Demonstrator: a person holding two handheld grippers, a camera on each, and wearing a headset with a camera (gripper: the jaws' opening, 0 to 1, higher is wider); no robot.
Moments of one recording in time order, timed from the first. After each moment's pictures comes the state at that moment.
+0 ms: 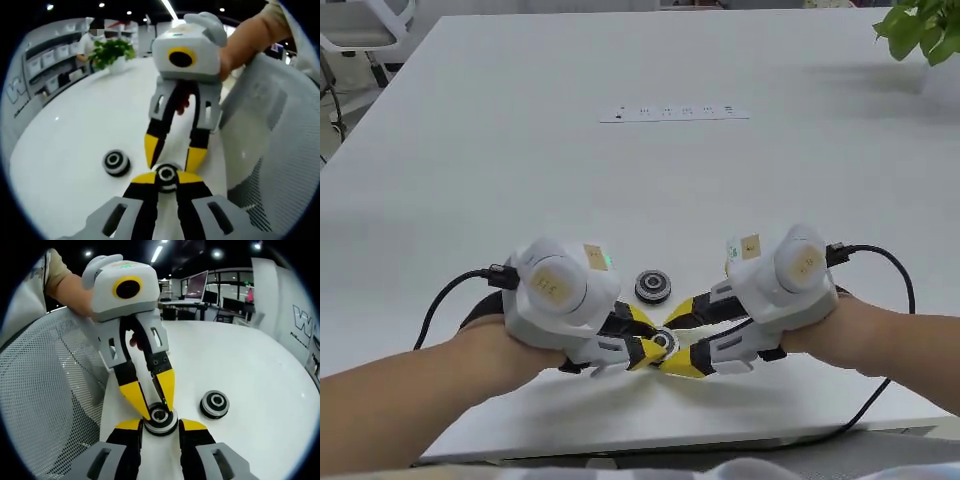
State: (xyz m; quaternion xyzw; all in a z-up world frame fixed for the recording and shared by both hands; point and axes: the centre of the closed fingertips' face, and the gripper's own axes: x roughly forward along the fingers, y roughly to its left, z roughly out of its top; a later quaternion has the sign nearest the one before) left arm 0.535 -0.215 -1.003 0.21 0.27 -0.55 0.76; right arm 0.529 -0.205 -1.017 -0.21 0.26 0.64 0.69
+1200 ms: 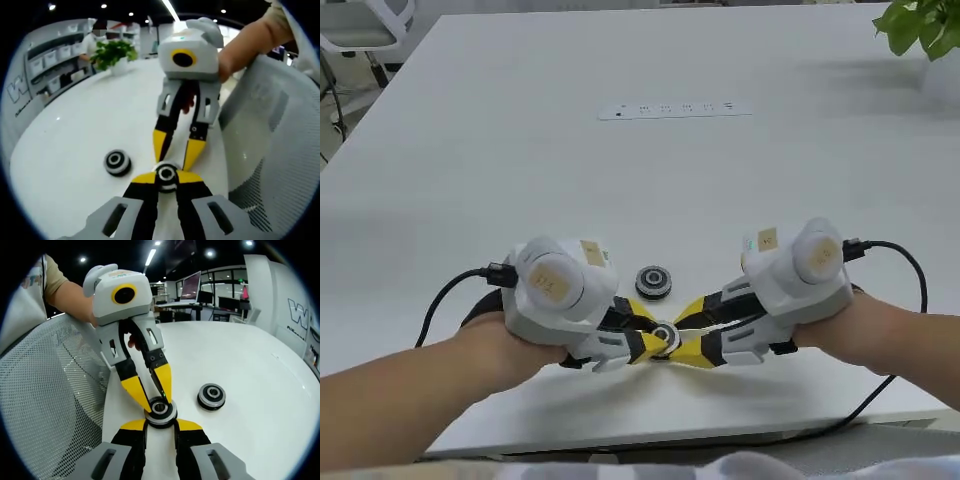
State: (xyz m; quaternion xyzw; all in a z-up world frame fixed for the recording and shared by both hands) left arm 0.536 -0.214 -1.003 0.20 0.26 -0.54 0.77; right arm 0.529 -0.216 -1.016 -0.18 0.27 0.63 0.70
